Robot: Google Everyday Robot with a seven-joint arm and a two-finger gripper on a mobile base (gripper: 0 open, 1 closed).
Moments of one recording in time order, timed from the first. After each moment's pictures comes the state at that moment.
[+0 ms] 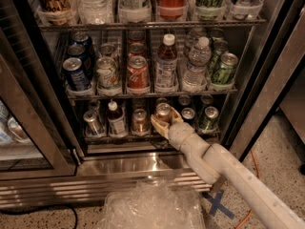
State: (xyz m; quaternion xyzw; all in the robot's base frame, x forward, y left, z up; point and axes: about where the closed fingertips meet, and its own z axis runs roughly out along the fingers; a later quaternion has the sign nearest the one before) arm 0.666 -0.053 0.654 -0.25 0.64 0.20 0.70
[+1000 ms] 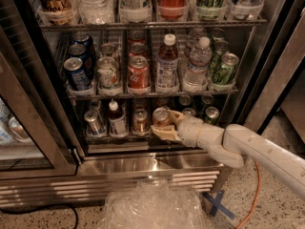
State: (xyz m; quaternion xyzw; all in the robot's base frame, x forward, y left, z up) arm 0.613 -0.040 0.678 -0.41 0.62 0.28 0.60
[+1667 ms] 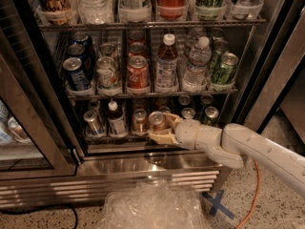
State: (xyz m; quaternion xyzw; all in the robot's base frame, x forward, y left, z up) arm 0.594 -0.030 0.681 -0.43 0.62 0.29 0.58
